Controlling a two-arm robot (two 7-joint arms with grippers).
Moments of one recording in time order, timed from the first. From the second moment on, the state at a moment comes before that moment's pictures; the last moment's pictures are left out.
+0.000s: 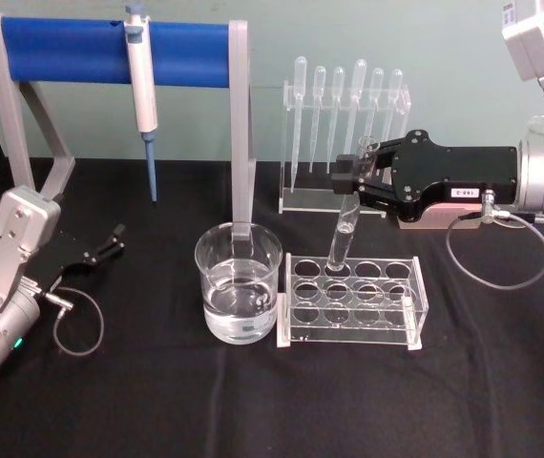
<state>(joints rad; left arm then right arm) -0.20 0.60 0.45 -1.41 -0.25 -0.12 0.03 0.70 0.74 -0.64 -1.53 0.67 0.21 0.91</state>
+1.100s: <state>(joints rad) -0.20 0.60 0.45 -1.41 -0.25 -0.12 0.03 0.70 0.74 -0.64 -1.53 0.67 0.21 0.91</state>
